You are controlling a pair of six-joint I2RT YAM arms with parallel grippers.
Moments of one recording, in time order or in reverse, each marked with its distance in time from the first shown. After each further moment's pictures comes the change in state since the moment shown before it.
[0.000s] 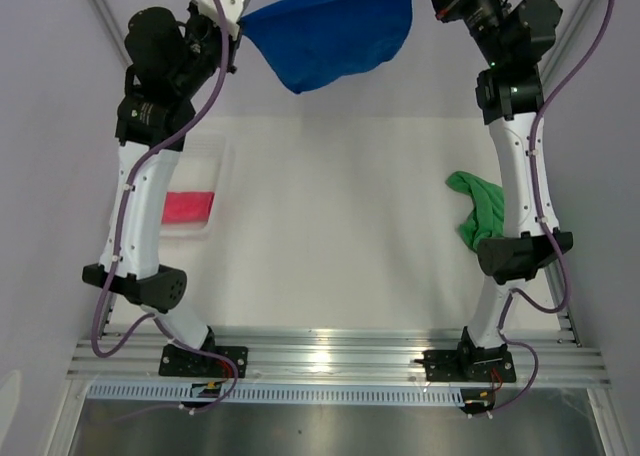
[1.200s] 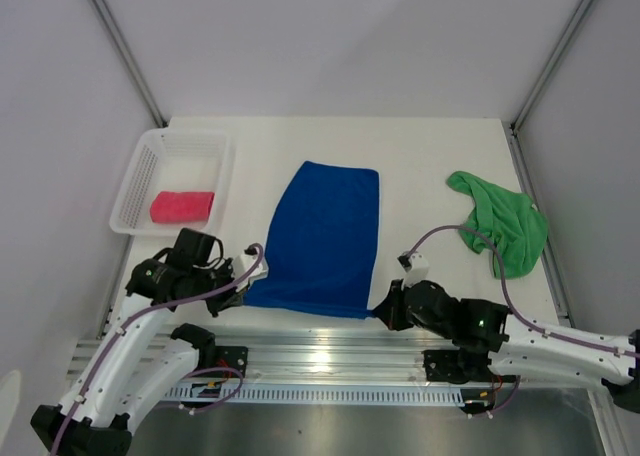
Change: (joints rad) left arm -0.054 -0.964 -1.599 -0.605 0.301 0.266; right arm 1.015 -1.313 -2.064 -0.428 0.642 0.399
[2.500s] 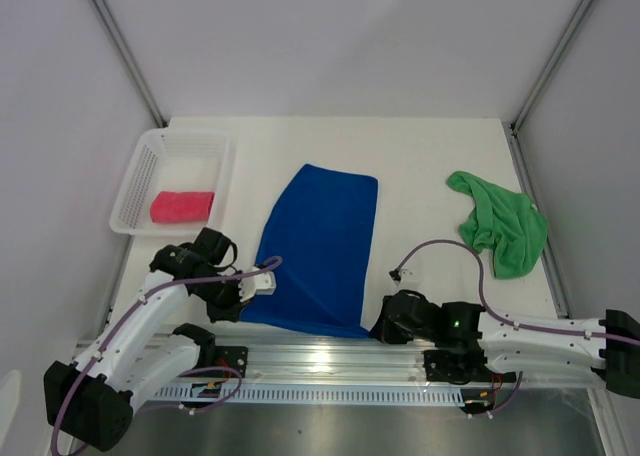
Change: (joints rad) left arm -0.023 0.158 -0.061 -0.093 -0.011 0.177; right arm 0.097 0.183 -0.071 0.031 -0.072 0.280
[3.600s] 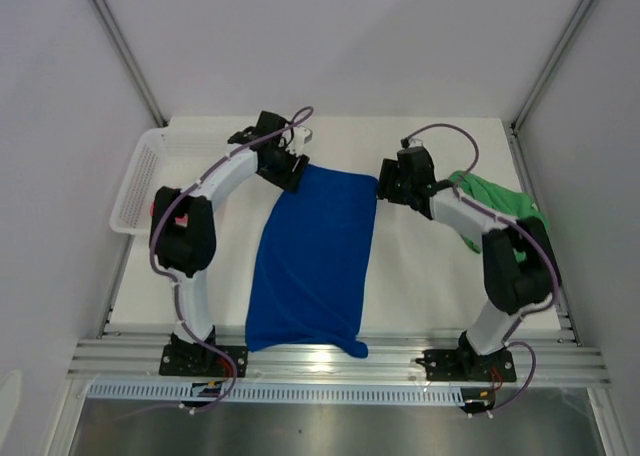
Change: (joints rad) left arm 0.014 1.075 0.970 0.548 -0.301 -0.659; right arm -0.869 0.830 0.727 0.276 -0.117 -0.687
